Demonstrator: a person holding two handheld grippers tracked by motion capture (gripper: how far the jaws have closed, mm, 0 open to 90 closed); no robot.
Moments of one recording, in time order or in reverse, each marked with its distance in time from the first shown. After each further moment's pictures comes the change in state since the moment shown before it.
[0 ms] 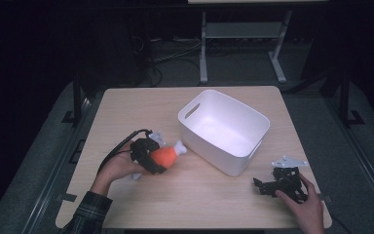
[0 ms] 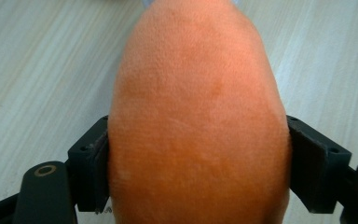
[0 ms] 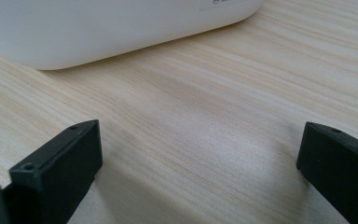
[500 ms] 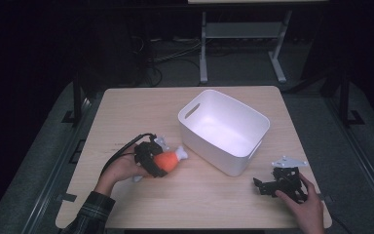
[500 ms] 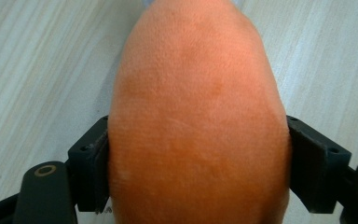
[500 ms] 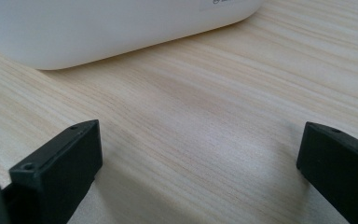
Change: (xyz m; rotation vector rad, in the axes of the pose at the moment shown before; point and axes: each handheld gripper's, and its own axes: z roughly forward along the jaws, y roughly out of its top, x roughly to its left) left arm 0.001 -0.003 0.022 0.068 -0.007 0.022; right arm 0.000 0.000 0.000 0.000 0.000 0.001
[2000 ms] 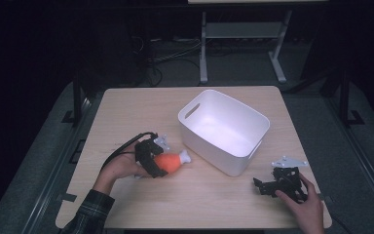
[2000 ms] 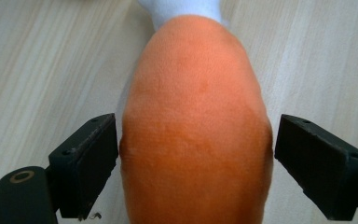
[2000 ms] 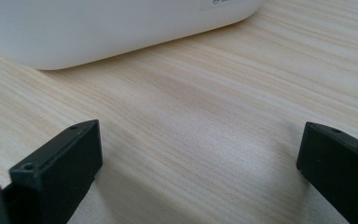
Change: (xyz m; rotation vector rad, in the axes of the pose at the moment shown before) left arm -0.003 0.006 -0.005 -0.017 0.014 0.095; right arm 0.000 0.000 0.000 0.000 0.000 -0.001
